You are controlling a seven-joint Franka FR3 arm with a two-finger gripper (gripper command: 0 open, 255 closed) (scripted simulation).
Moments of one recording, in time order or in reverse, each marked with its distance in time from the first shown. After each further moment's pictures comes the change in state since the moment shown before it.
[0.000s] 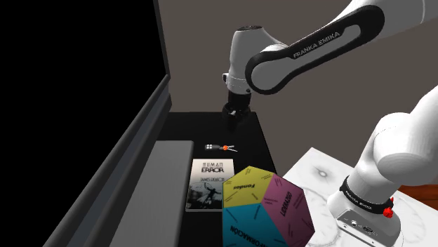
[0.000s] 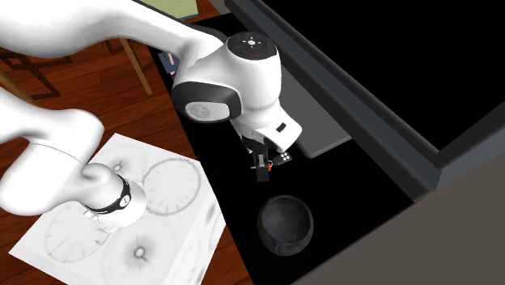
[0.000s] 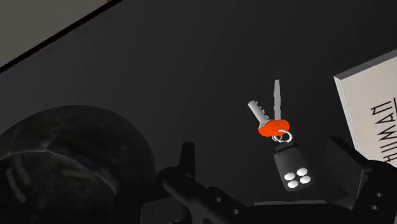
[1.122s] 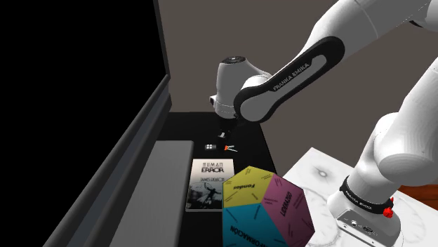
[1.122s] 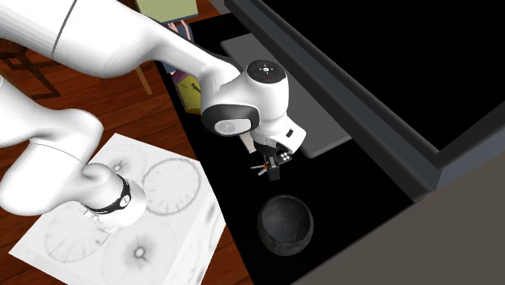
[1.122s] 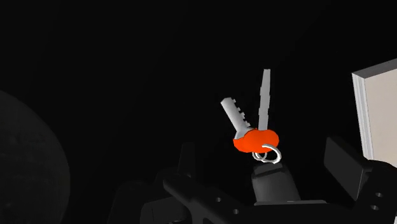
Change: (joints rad) arm 0.023 0.209 0.056 0.005 -0.076 0.202 0.028
